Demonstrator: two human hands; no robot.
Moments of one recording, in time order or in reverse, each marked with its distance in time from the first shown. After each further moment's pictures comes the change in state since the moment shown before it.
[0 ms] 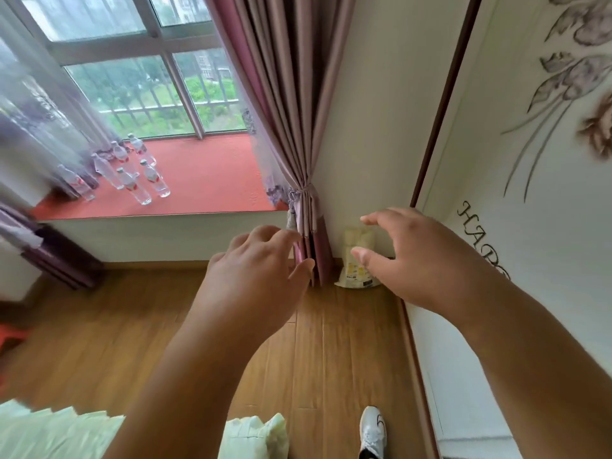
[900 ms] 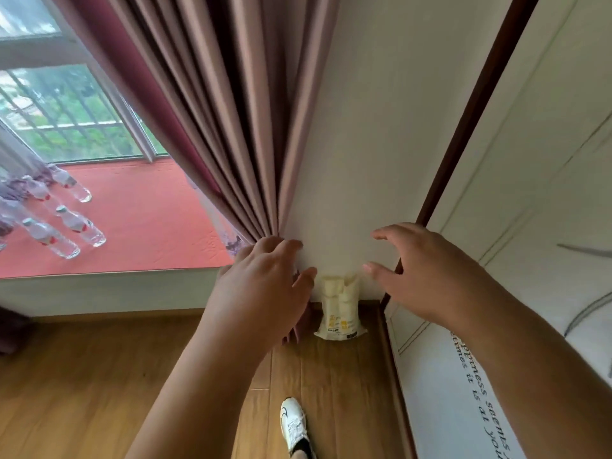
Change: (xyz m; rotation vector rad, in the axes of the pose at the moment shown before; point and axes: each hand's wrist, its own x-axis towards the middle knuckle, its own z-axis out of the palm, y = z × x) left_hand 0.353 0.034 0.018 -0.077 -0.026 0.059; right_hand 0.314 0.113 -0.037 -0.025 -0.047 0.157
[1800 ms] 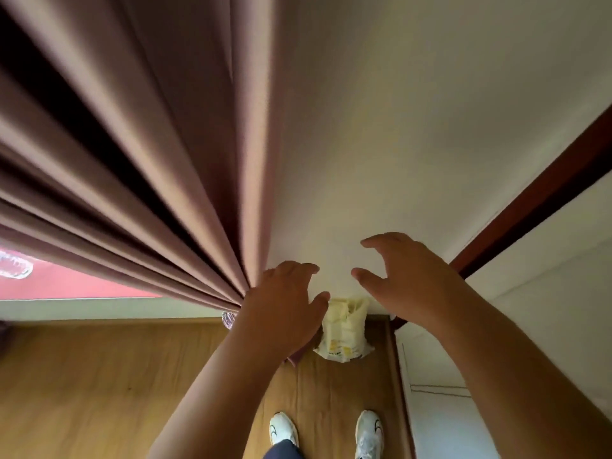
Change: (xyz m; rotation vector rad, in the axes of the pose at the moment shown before) left_hand 0.277 -0.006 0.117 -0.103 -0.224 -0.060; right_hand 0.288 0.079 0.050 0.028 -0.185 0.008
